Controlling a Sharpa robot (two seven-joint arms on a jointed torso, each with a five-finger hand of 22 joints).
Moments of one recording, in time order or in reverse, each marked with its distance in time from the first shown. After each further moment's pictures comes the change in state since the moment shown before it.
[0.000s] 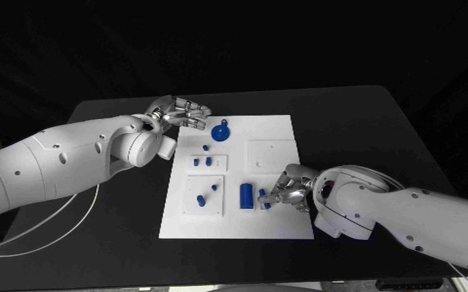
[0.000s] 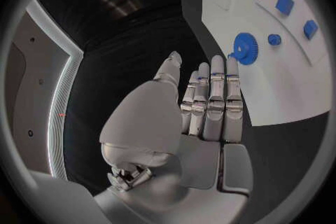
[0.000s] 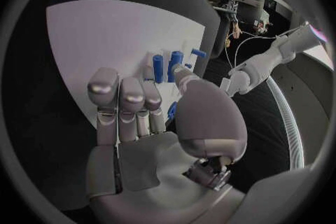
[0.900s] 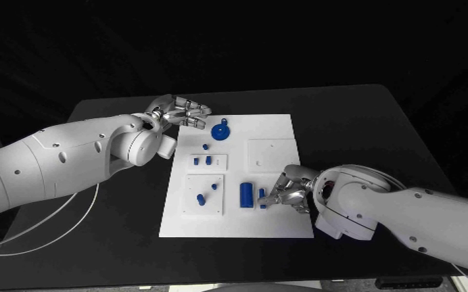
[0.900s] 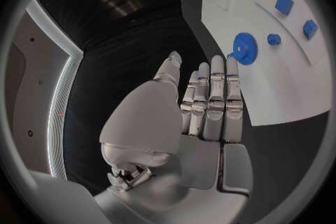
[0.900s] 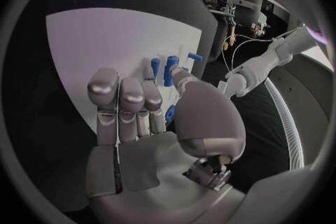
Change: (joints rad) left arm 0.000 0.000 0.000 0.000 -0.001 0.000 -0.003; left_hand 0.000 0.000 -0.002 0.002 0.000 0.000 0.000 0.000 0.000 0.000 0.000 0.000 0.000 0.000 0.000 0.000 0.000 0.000 0.000 0.000 0.000 -0.001; right arm 0.000 -0.009 0.002 0.022 0.004 0.029 0.004; right_hand -0.019 0.042 0.010 -0.044 0.020 0.032 -0.011 0.000 0.001 0.008 -0.007 0.000 -0.004 0.000 0.000 0.000 0.001 0.000 0.000 0.000 0.005 0.000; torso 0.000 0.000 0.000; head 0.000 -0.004
